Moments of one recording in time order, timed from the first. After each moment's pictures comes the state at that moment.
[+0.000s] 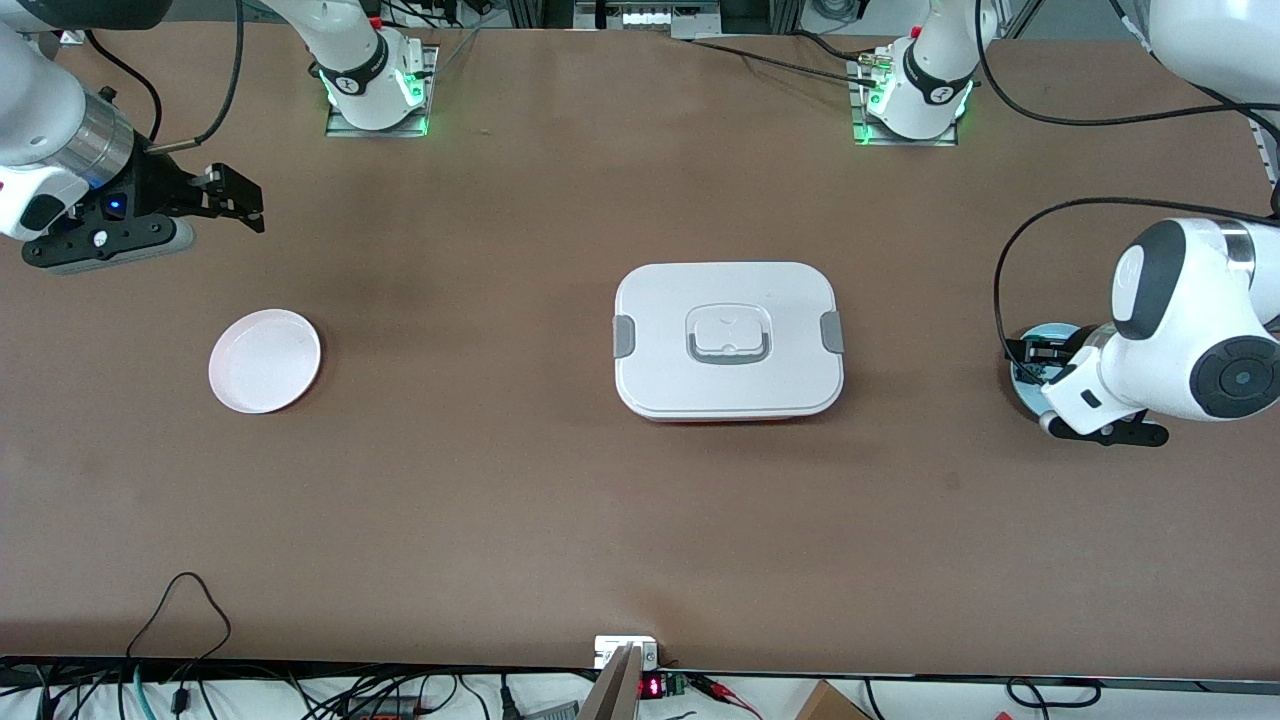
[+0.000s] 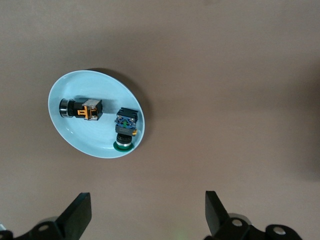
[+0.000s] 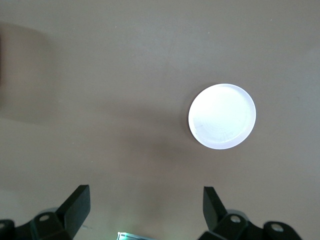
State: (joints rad) left arm 0.11 0.48 -0.12 -1.54 0.21 1.61 0.02; right arm 0.12 -0.03 0.01 -1.70 -0.01 1.59 -0.10
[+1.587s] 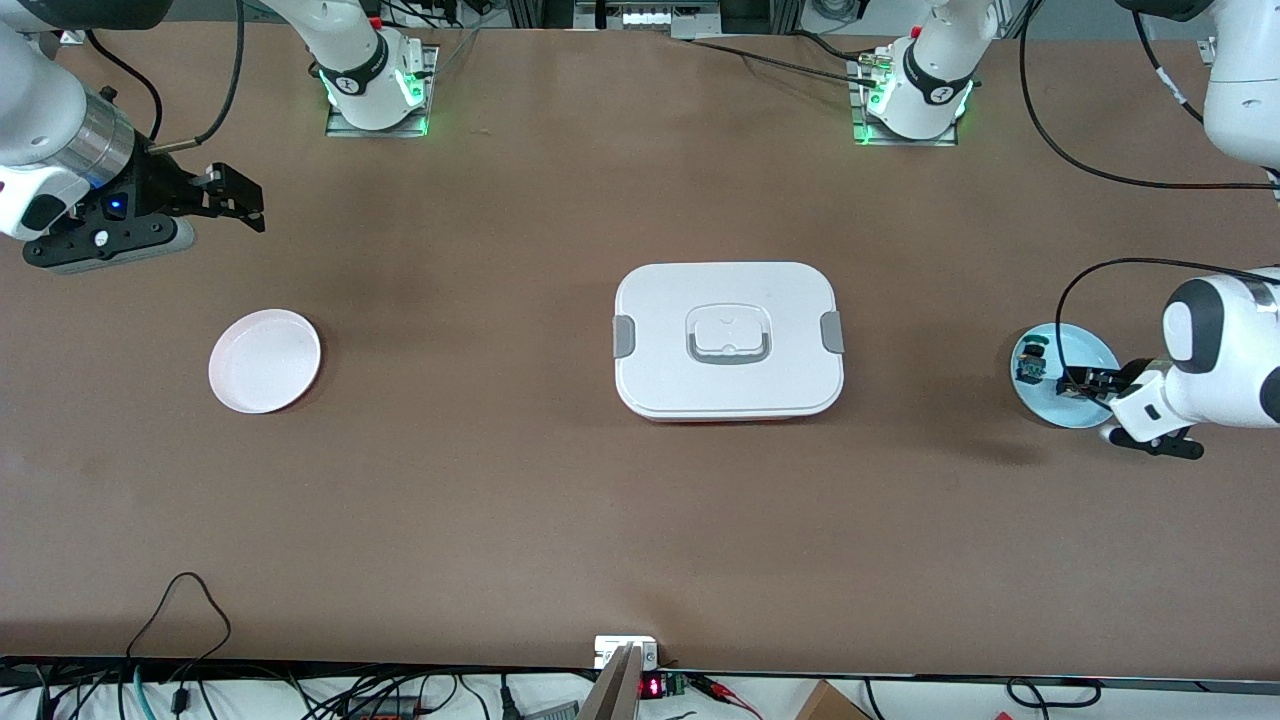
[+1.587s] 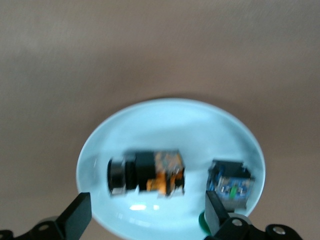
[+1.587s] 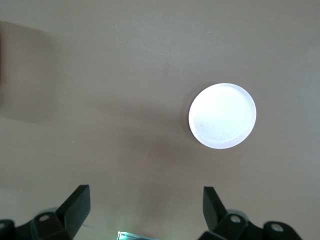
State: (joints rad) left arm 0.38 0.65 -0.12 -1.67 0.24 2.05 0.31; right arm 0.12 -0.03 0.01 -1.70 -0.01 1.58 -0.10
